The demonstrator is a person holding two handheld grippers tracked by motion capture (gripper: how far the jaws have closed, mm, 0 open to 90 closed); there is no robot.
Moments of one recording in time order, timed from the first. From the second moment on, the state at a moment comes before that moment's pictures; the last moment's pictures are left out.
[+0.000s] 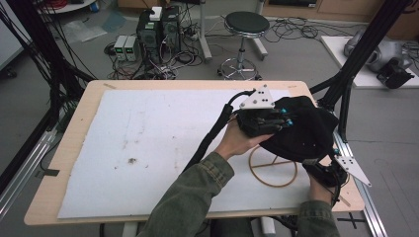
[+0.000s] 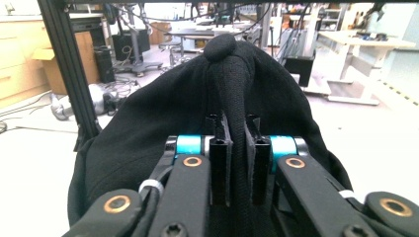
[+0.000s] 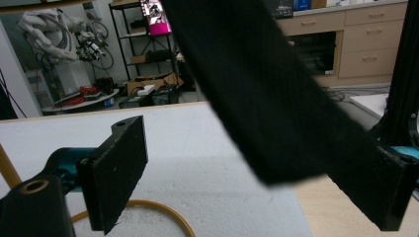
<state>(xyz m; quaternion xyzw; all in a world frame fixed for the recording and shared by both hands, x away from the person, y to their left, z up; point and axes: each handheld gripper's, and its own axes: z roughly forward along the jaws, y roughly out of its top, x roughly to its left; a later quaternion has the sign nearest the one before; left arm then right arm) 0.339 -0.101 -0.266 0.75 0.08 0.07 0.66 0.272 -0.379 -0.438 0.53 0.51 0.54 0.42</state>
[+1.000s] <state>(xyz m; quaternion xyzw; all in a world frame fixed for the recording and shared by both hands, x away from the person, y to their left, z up) 0.338 -0.073 -0.268 0.71 0.09 0.08 0.69 0.271 -0.378 -0.438 0.52 0.51 0.54 0.42</state>
